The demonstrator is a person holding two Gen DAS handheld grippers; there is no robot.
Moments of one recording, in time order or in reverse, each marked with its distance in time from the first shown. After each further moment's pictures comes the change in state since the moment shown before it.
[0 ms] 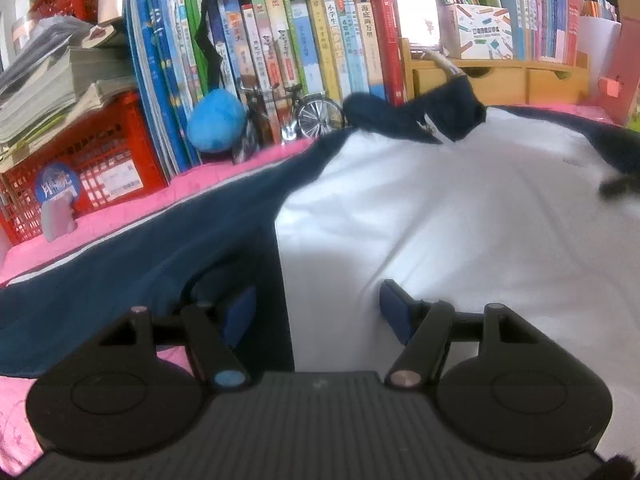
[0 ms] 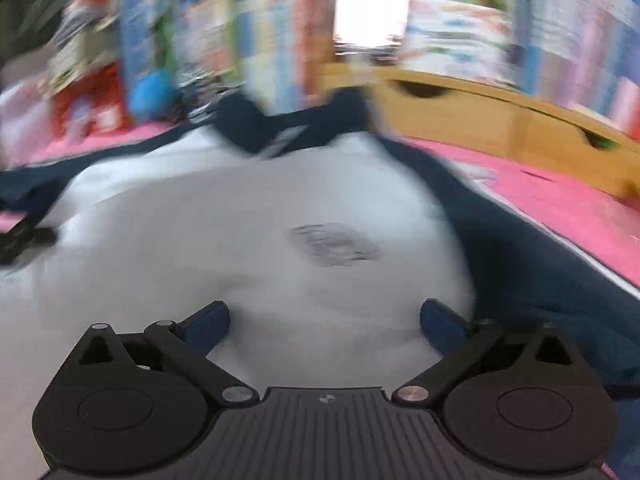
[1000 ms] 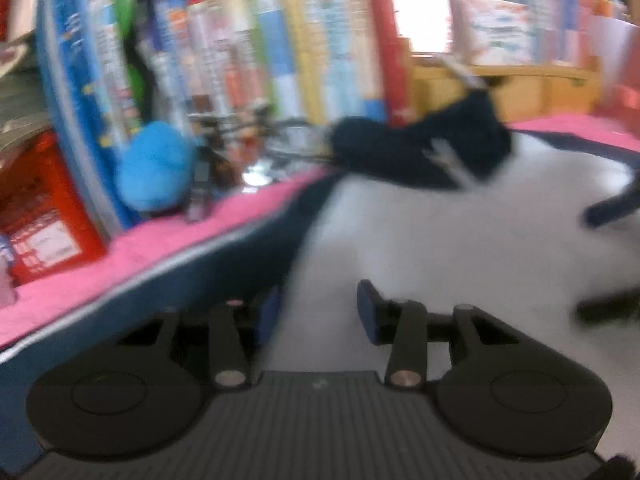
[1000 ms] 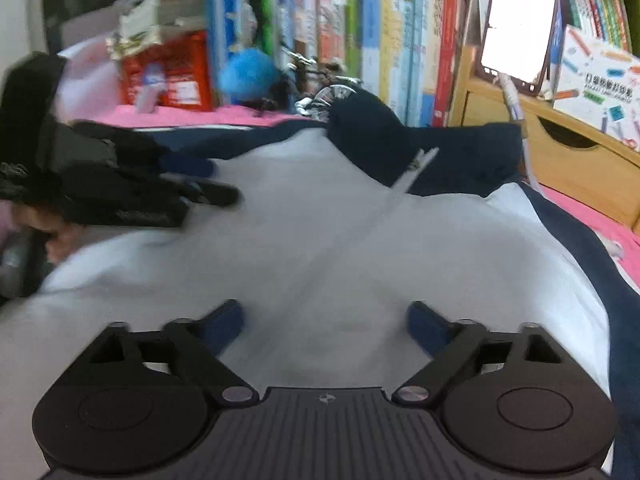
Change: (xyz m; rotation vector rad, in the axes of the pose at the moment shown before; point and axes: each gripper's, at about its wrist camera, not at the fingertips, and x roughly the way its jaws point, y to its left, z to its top) left arm 0.098 0.008 0.064 0.030 0.001 -0.027; right arm 0.029 0.100 0.055 -0.168 0.032 0.224
